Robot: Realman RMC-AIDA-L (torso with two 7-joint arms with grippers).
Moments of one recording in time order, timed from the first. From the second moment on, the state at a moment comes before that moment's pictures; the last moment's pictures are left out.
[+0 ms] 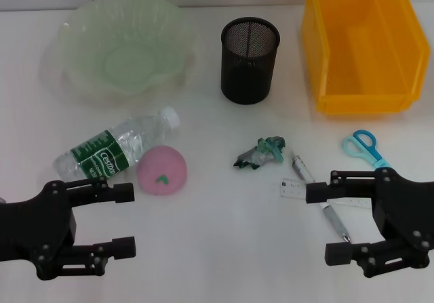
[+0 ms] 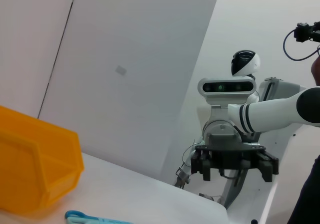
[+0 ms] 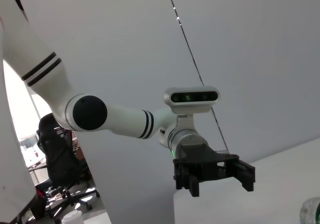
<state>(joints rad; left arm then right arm) -0.29 -1.98 0.83 0.61 1.81 2.01 -1.24 0.41 2.06 -0.77 -0.68 -1.92 -2.08 1.33</state>
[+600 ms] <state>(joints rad) -0.30 -1.98 0.83 0.62 1.81 2.01 -1.26 0.42 2.06 -0.76 -0.68 -1.92 -2.06 1.33</state>
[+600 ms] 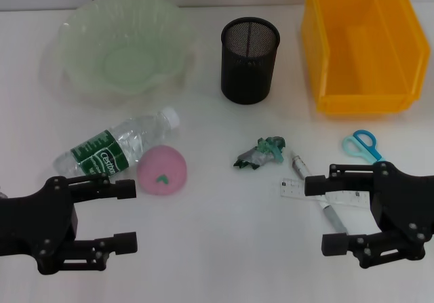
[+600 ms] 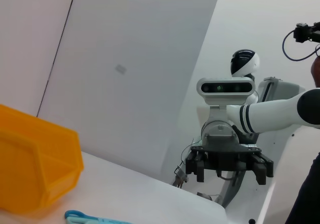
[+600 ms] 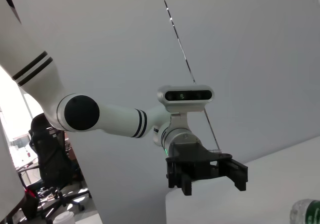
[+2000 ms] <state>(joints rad) -0.64 -2.07 0.98 1.22 2.15 1.87 -2.03 0.33 2.06 -0.67 -0.67 -1.92 -1.92 1.37</state>
